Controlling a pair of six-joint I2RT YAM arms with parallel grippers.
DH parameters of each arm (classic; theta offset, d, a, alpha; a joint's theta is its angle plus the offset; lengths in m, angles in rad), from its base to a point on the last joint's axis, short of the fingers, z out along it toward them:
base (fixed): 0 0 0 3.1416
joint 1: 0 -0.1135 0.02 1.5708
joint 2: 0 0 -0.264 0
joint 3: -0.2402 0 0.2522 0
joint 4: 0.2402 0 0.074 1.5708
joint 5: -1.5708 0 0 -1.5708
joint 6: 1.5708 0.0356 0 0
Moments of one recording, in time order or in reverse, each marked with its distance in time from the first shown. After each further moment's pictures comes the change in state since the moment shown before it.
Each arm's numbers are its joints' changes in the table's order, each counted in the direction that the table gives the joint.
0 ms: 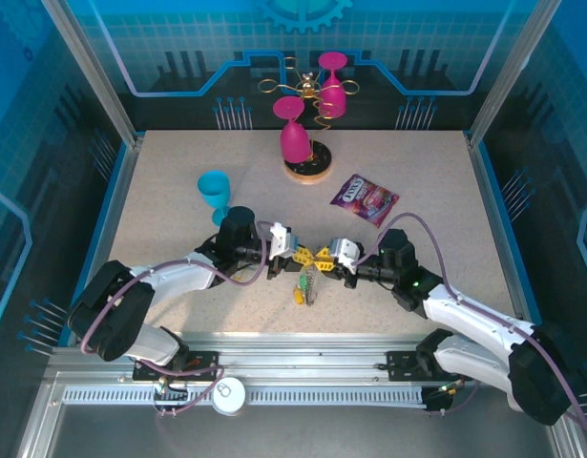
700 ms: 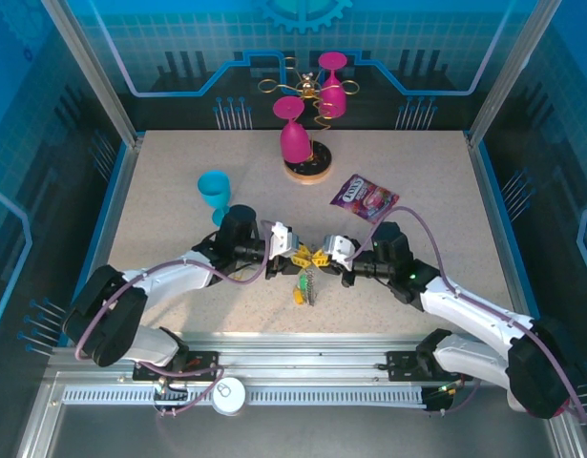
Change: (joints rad) left arm -0.002 -0.043 -0.044 0.209 0.076 0.083; right arm -0.017 0.039 -0.097 0.154 -0.016 -0.055
